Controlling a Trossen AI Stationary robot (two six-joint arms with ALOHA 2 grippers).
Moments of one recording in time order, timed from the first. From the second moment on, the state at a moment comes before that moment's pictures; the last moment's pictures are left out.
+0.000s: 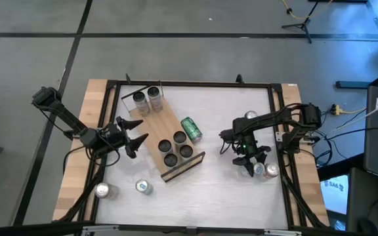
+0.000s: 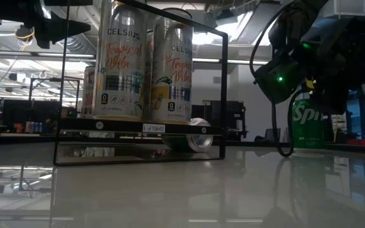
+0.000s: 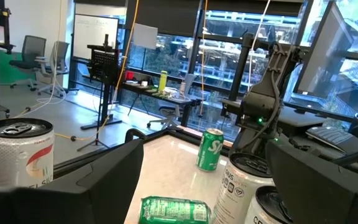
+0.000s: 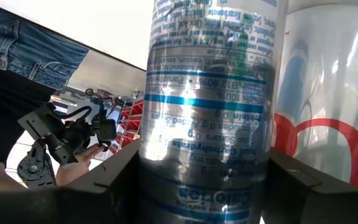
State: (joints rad) left arm -0.63 0.79 0.16 0.96 -1.13 0.06; right arm -0.04 1.74 0.92 -1.35 -1.01 0.52
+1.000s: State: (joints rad) left arm -0.63 0.79 0.16 0.96 -1.13 0.06; right arm -0.04 1.74 0.92 -1.31 -1.01 0.52
